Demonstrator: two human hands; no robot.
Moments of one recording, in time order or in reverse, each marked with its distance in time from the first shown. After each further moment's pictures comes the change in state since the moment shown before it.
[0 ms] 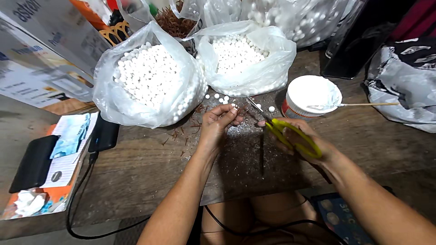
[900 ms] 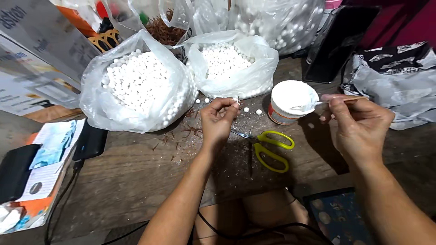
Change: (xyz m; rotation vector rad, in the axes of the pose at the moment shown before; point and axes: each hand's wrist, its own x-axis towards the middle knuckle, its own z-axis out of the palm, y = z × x) left_hand 0.006 -0.003 0.028 0.324 -0.053 0.402; right_hand -0.033 -0.005 -0.061 -0.440 0.728 -0.773
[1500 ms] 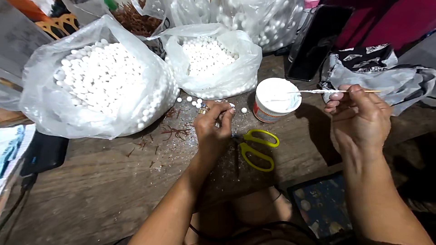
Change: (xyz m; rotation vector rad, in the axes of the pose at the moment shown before) left_hand -0.006 -0.033 0.016 0.374 0.029 0.497; right_hand 0.017 -0.005 -0.023 0.267 0.288 0.384
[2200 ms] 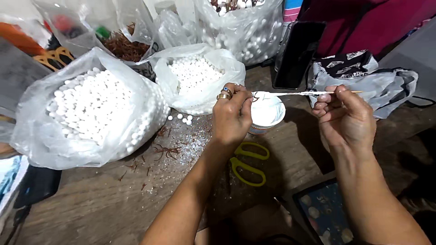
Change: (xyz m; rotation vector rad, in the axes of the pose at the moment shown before) left_hand 0.055 0.023 0.059 0.051 -0.087 0.170; right_hand 0.015 -0.006 0.005 0.181 0.019 0.089
